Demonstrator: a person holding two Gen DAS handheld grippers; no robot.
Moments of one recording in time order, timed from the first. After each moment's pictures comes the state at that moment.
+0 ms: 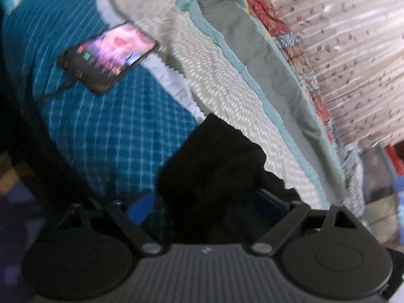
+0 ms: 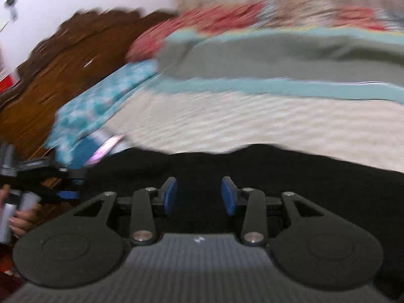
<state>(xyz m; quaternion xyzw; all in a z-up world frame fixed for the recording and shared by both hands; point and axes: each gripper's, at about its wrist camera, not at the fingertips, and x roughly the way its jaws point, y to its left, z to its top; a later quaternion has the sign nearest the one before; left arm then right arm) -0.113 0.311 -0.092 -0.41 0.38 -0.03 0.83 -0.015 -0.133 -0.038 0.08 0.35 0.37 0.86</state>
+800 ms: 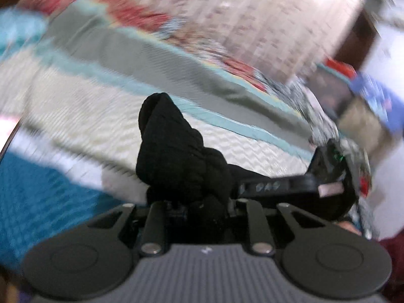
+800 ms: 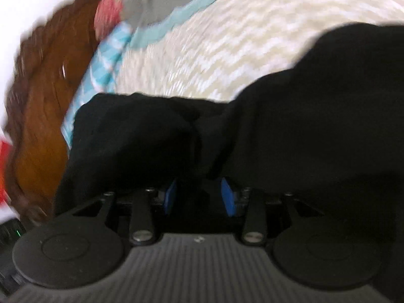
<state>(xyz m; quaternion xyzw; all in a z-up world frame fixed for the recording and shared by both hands) -0.066 0.166 -0.030 -0.15 0.32 -0.20 0.92 0.024 -0.105 -0.099 0.33 0.50 0.30 0.74</state>
